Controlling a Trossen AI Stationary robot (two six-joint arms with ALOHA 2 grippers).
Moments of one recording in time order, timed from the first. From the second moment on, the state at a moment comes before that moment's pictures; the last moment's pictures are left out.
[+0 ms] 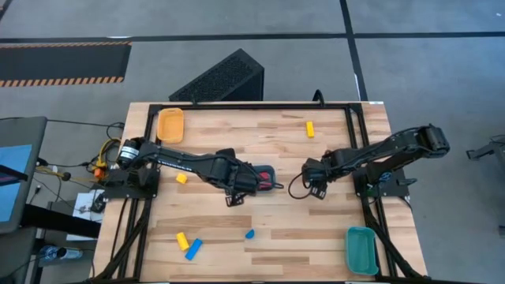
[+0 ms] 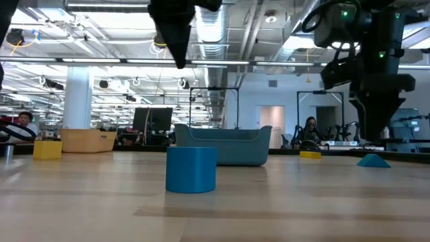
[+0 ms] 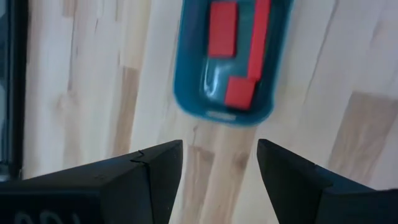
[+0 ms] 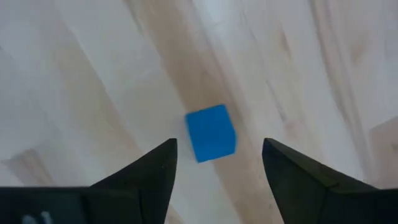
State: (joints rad) left arm -0.21 1.89 1.76 -1.31 -0.35 -0.39; right arm 0.10 1.33 0.75 -0.89 0.18 0.52
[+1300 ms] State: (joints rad) left arm -0.23 1.89 1.77 -1.35 -0.31 -0.47; right arm 0.02 1.57 0.75 -0.77 0.10 0.47
